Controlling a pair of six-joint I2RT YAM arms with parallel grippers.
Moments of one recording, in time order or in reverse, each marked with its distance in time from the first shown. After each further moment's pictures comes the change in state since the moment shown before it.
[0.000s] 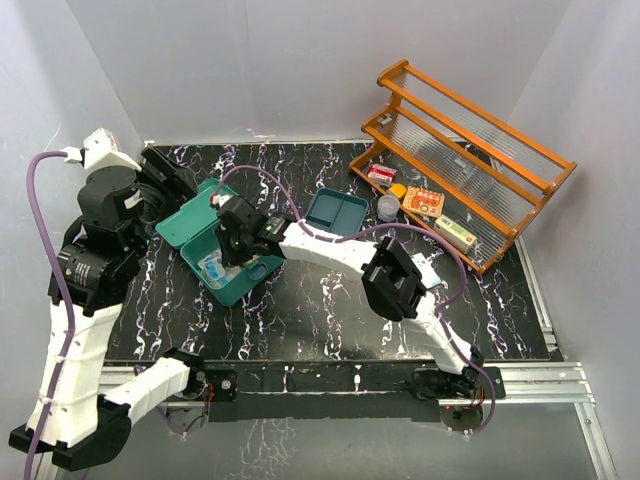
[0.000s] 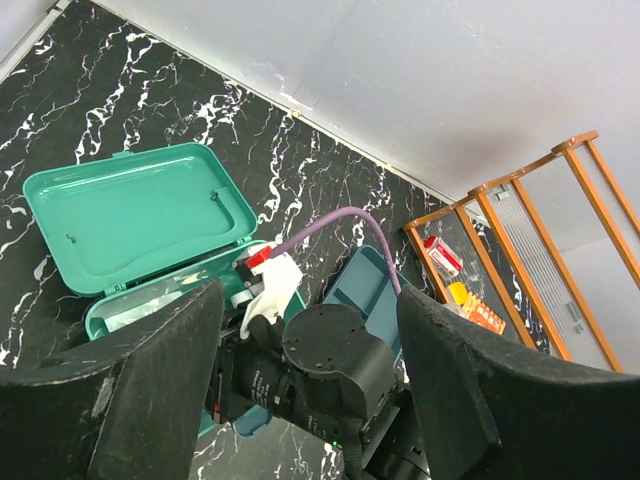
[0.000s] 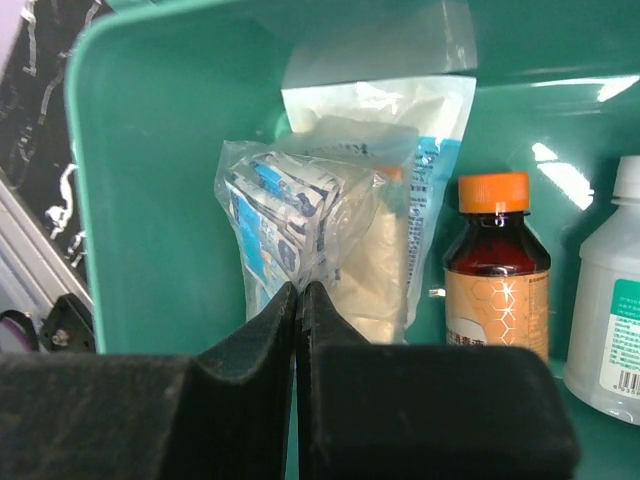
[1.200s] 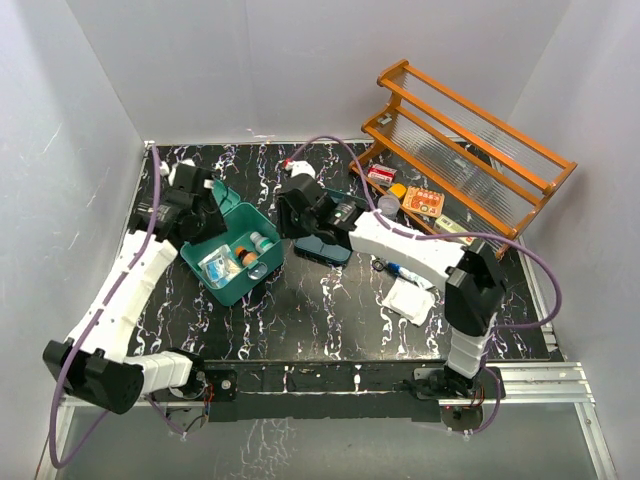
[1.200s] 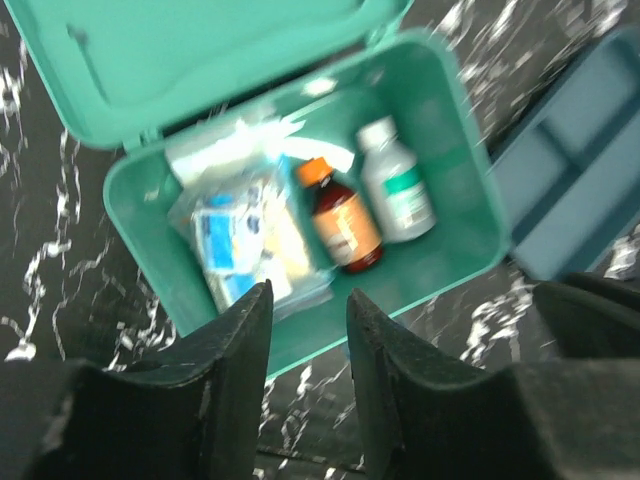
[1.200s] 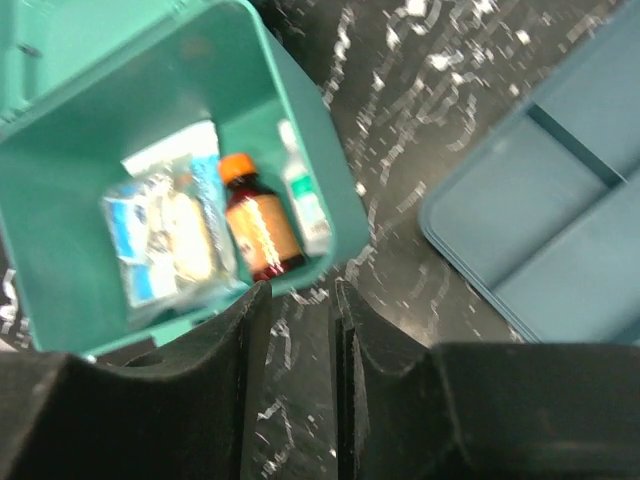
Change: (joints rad) left arm 0.000 0.247 -0.198 -0.139 0.072 0.010; right arm -0.138 -0.479 -0.467 0.061 0.266 0.057
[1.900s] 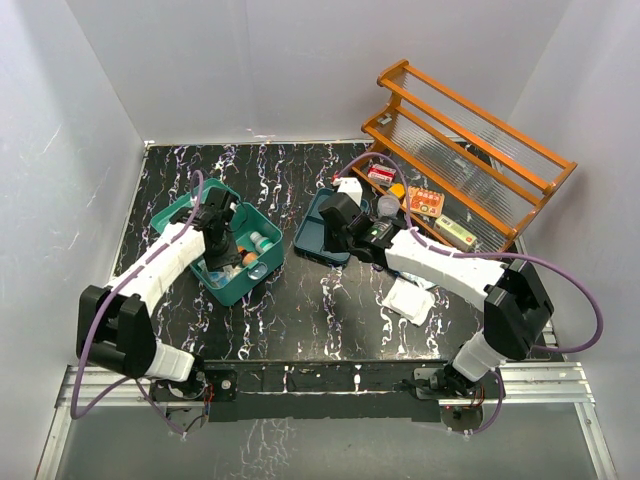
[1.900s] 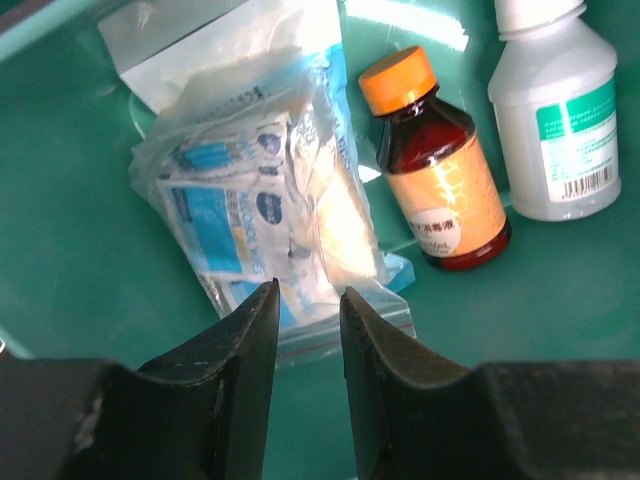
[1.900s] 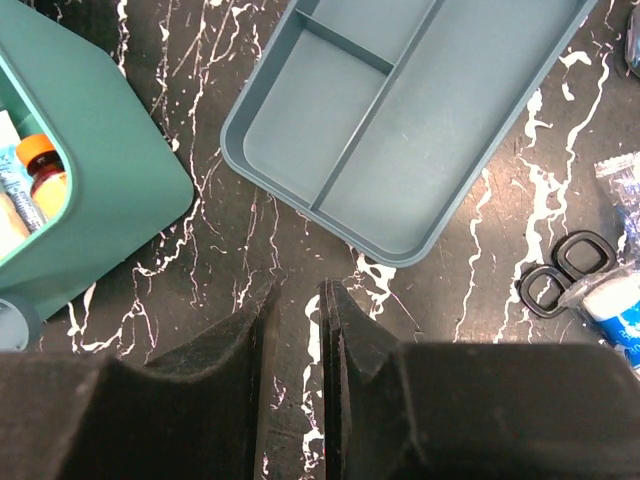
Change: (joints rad) left arm 0.010 0.187 -0.312 0.095 0.093 0.013; right arm -0.066 -0.278 -0.402 -0.009 0.201 0.064
